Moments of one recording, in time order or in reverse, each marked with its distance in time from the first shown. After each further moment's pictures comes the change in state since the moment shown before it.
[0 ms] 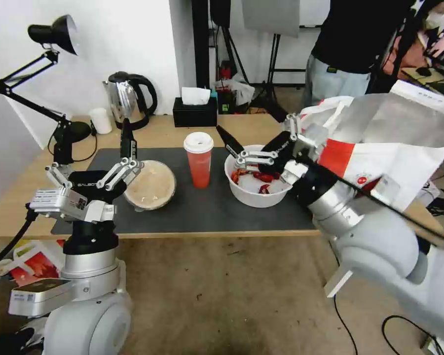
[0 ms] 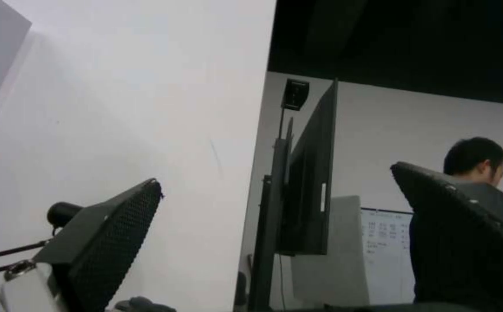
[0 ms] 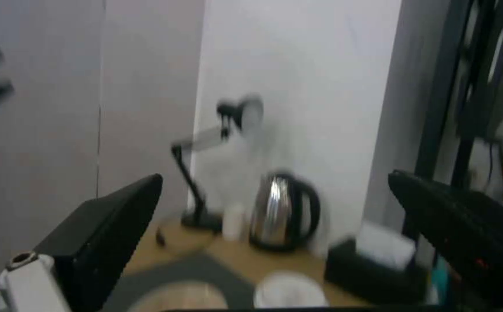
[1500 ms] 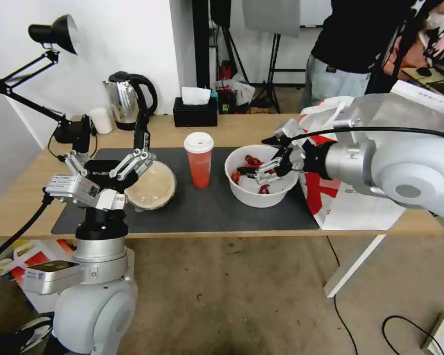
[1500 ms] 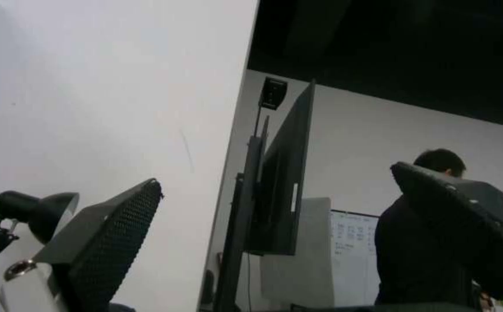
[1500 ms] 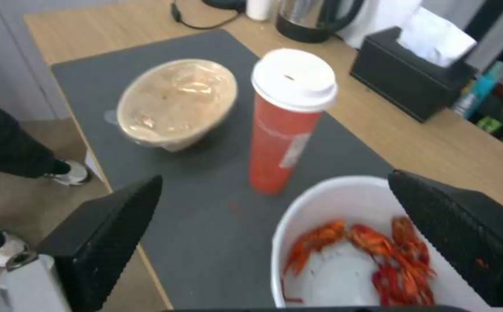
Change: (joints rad) left arm -0.090 0.069 0.039 0.036 -0.087 0.026 -0.005; right arm 0.660 -0.137 -0.419 -0.148 0.376 -0.579 -0.167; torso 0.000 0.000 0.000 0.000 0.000
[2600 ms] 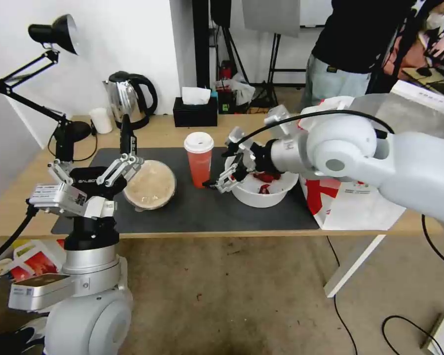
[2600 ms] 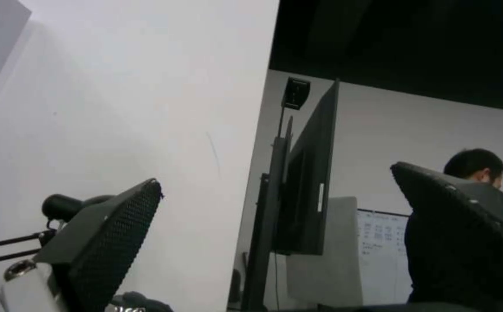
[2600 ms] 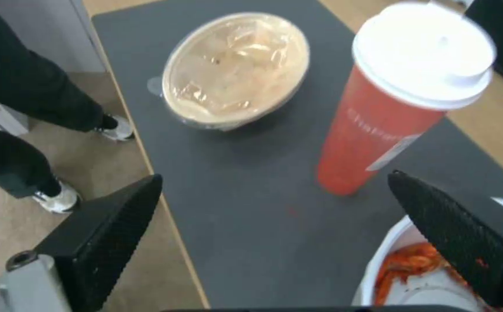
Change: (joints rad) left arm 0.075 -0.074 -0.037 -0.039 0.059 -0.007 0.003; right arm 0.241 0.279 -0.317 -0.167 0.056 -0.079 -0.007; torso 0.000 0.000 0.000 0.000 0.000
